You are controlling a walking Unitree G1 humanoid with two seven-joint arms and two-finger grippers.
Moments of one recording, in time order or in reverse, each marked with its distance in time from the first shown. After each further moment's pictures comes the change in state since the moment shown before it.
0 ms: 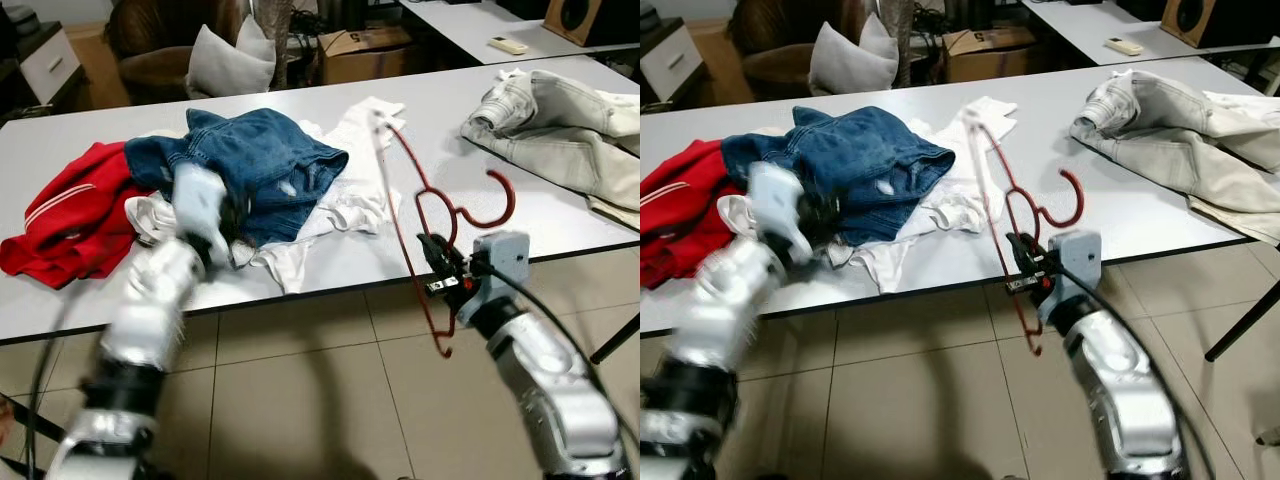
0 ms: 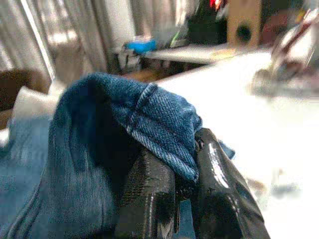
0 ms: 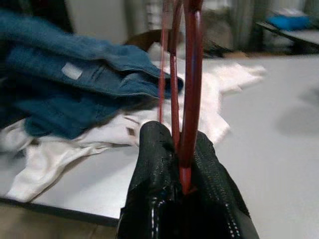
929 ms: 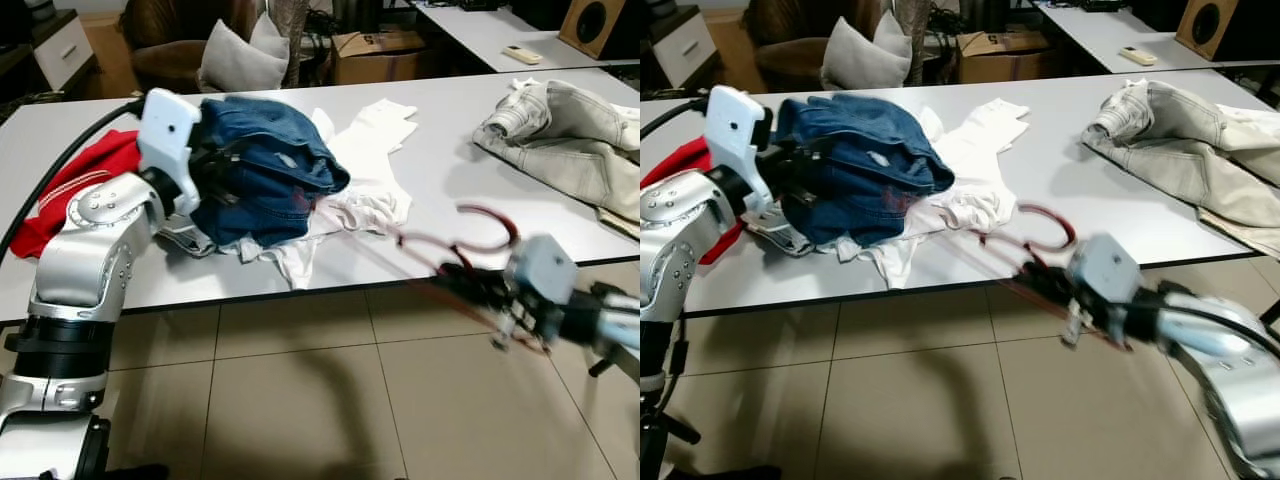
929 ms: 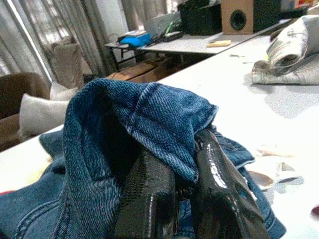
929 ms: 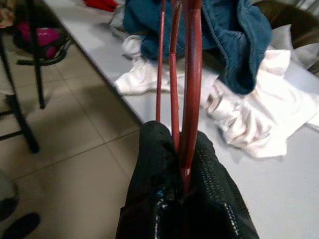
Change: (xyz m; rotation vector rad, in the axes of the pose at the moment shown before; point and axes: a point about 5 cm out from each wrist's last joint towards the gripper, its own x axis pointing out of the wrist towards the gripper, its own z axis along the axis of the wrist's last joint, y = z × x) left arm -0.002 0.021 0.055 0.120 0.101 -0.072; right arm -0.048 -0.027 0.045 -0.430 0.228 0.497
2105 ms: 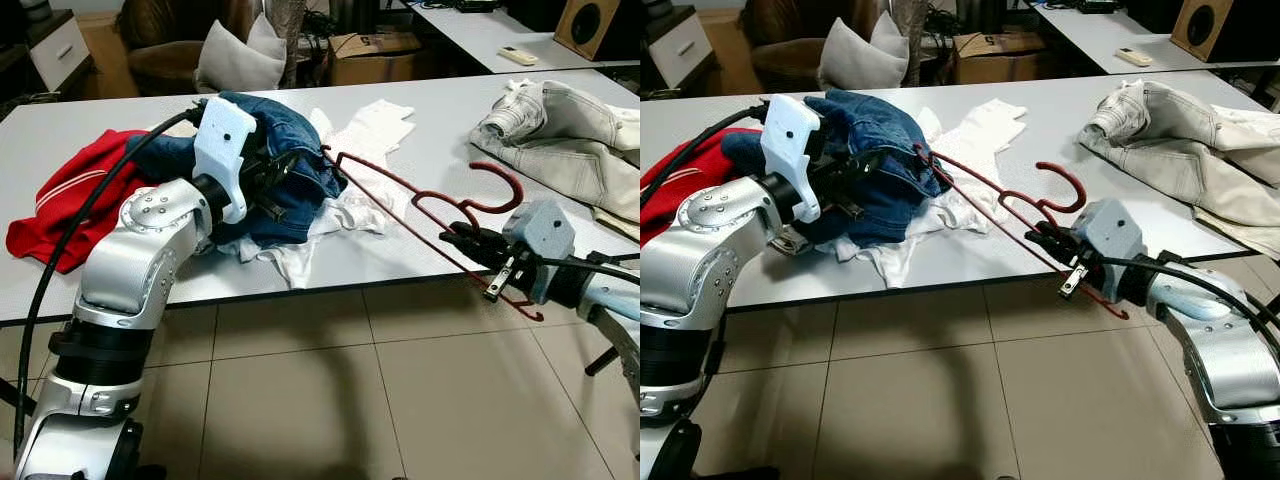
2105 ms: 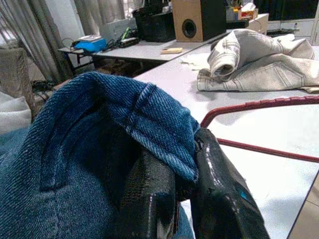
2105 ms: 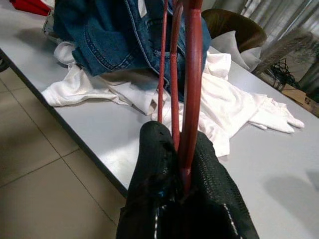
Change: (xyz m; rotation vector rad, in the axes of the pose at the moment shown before) left arm 0.015 -0.051 0.012 -0.038 -0.022 -0.175; right arm 0.020 -0.036 -0.005 -0.007 -0.034 -0.186
